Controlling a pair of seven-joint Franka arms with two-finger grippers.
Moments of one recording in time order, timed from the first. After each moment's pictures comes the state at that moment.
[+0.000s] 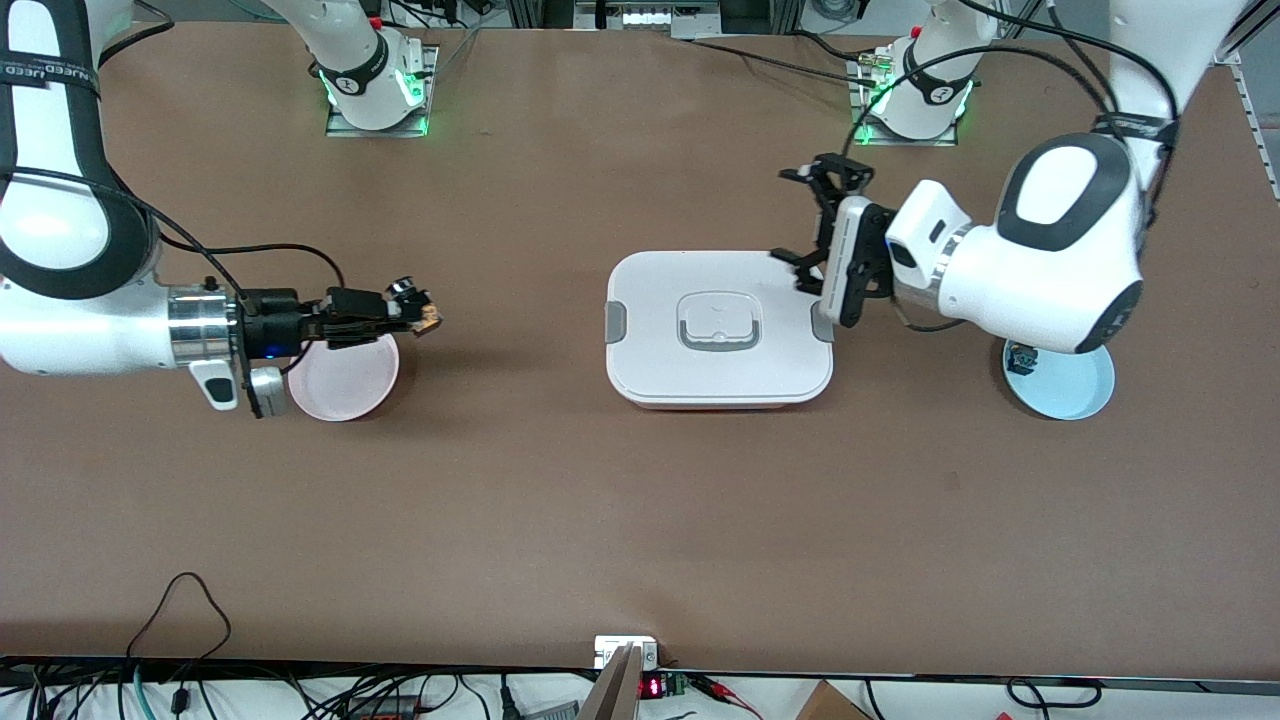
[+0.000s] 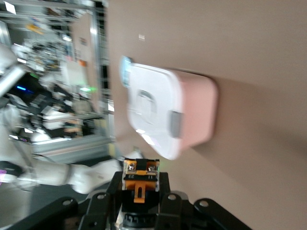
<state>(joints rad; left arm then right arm) 0.38 0.43 -0.75 -1.56 -0.64 1.44 0.90 0.05 0.38 -0.03 -1.64 0.95 1.58 -0.43</state>
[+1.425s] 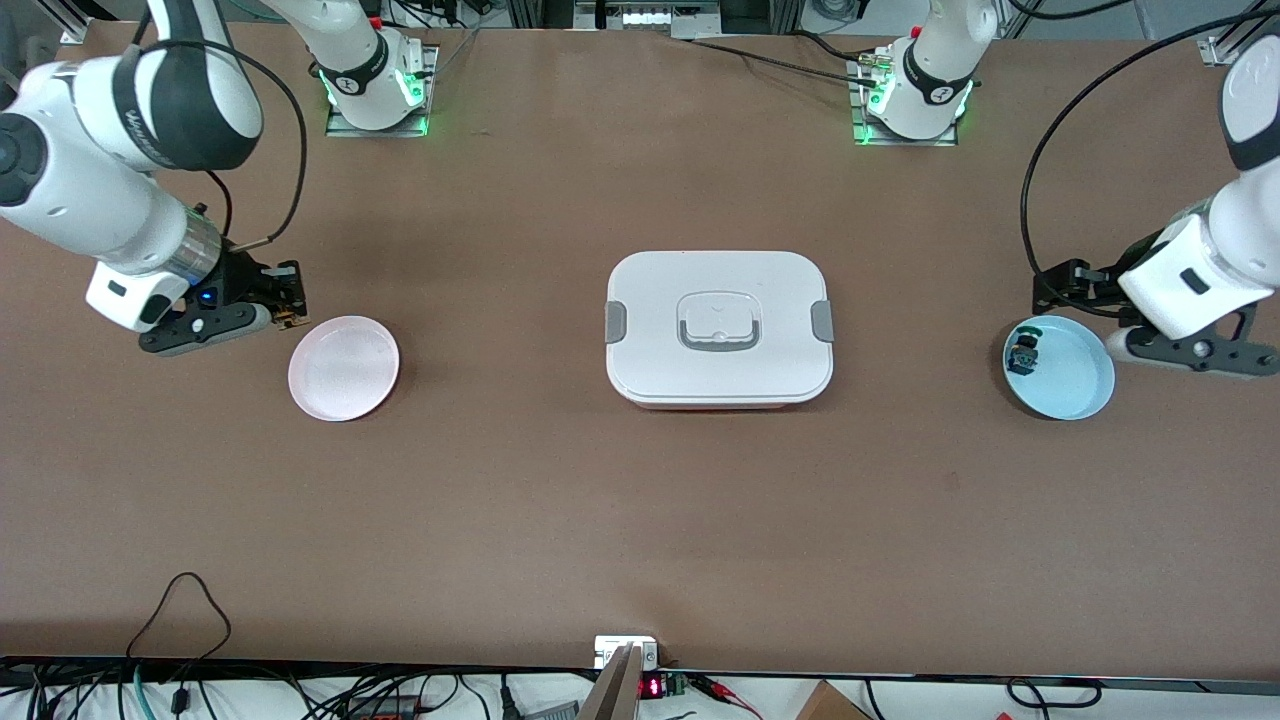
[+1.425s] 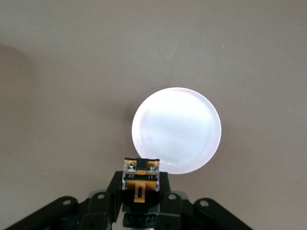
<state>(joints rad) 0.05 0.17 -0.14 -1.48 0.05 1.61 -0.04 0.12 0.06 -0.02 -2.03 0.06 2.08 -0.20</state>
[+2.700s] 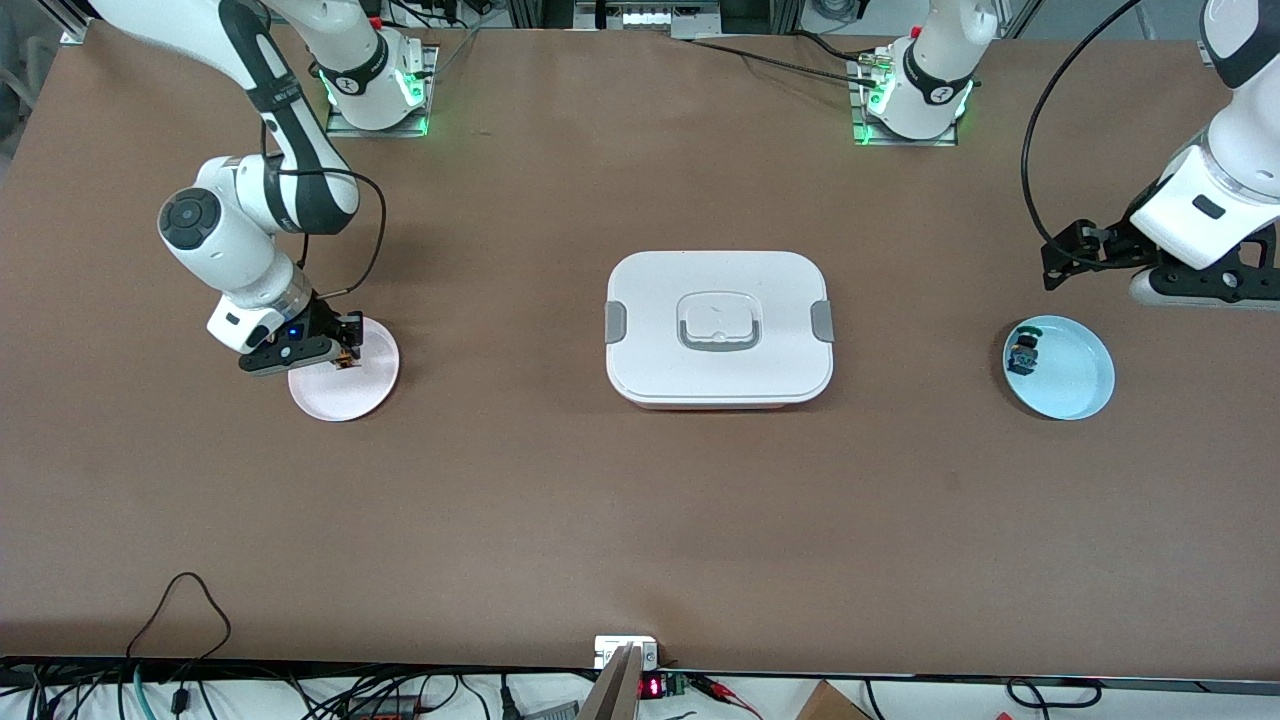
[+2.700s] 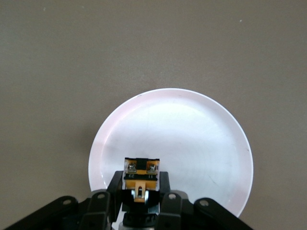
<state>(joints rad) -0.04 0.01 -0.03 -1.67 0.04 1.68 -0.03 0.12 0.26 -0.02 -2.32 0.06 2.72 -0.20</state>
